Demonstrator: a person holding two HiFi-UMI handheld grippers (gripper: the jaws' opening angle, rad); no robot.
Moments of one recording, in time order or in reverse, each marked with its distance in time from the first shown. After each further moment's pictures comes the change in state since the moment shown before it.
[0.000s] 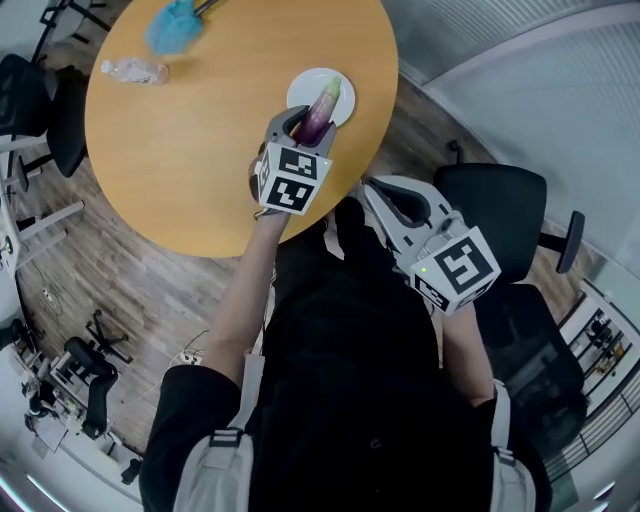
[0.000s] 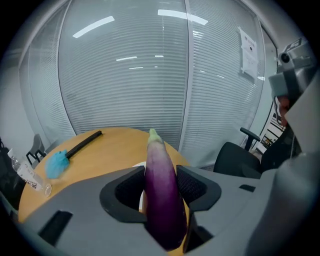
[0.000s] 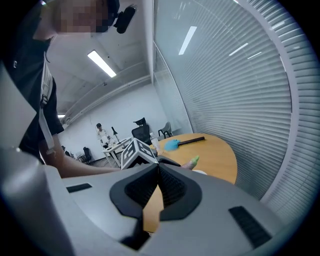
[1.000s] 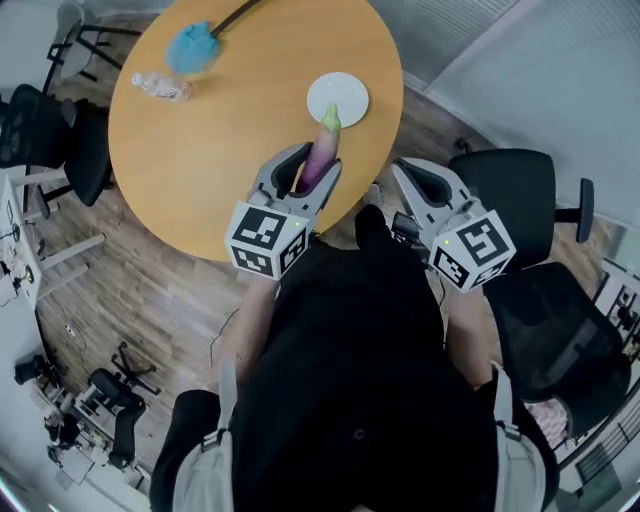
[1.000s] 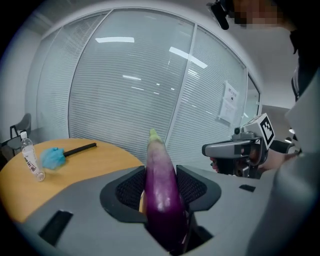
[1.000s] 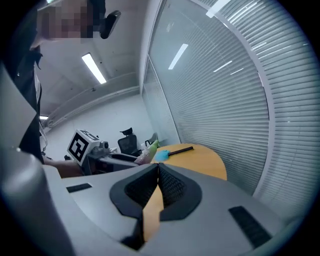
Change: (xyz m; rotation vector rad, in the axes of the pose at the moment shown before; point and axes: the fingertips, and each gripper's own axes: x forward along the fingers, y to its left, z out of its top) left arm -0.177 -0.039 0.036 -0.182 -0.301 -0.224; right arm -0.030 0.029 0.013 0.041 -0.147 -0.196
